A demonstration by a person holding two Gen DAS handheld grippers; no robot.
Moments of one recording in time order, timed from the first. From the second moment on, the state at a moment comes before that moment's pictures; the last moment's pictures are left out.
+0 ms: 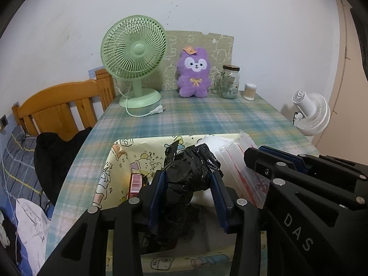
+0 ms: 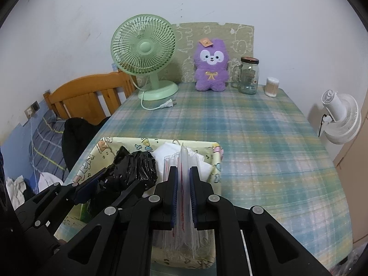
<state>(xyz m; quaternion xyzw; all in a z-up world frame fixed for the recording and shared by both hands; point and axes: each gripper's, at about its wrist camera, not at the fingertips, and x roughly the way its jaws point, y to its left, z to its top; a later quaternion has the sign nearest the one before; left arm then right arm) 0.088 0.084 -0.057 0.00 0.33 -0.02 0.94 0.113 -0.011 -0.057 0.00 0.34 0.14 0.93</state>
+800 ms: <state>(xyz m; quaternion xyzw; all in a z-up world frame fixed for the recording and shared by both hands) 0.094 0.102 -0.074 -0.02 0.36 0.00 0.93 0.136 0.014 -0.083 0.00 0.37 0.17 0.91</state>
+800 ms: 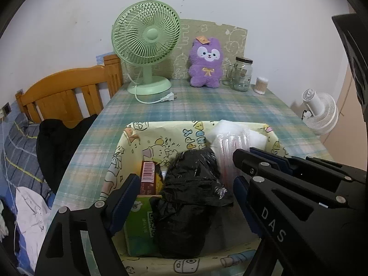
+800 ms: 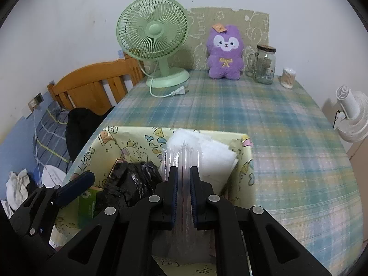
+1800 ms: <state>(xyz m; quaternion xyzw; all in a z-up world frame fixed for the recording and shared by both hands) 0.074 0.074 -0.052 -0.03 0.32 -0.01 0.95 0.101 -0.033 -0.052 0.00 0.32 0.13 0.94</state>
